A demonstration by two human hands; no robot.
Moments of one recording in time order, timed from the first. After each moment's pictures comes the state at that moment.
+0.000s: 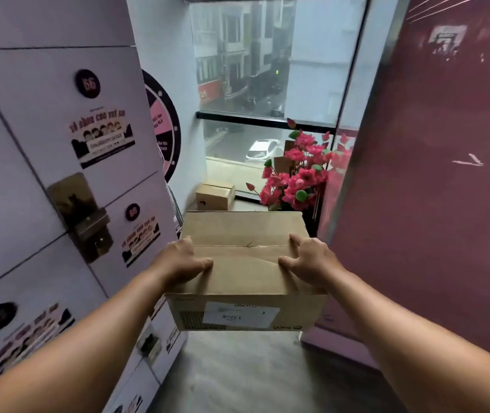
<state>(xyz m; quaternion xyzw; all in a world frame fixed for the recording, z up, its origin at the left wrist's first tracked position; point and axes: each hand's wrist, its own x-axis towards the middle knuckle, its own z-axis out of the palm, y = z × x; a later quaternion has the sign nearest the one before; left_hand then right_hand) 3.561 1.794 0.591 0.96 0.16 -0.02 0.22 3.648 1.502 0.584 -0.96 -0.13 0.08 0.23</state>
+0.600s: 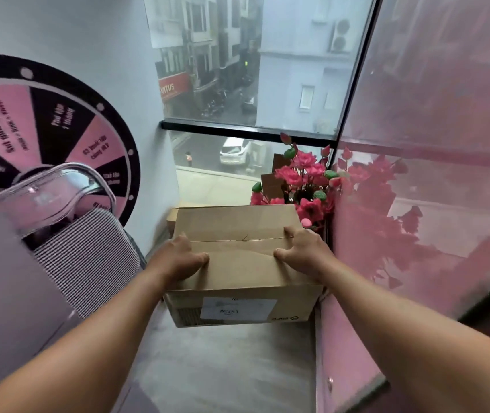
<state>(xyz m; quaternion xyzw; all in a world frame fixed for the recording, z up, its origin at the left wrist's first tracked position) 3.976 1.918 0.580 0.96 0.14 -0.01 0.24 4.034 1.631 0.592 -0.96 -0.08 0.07 0.26</state>
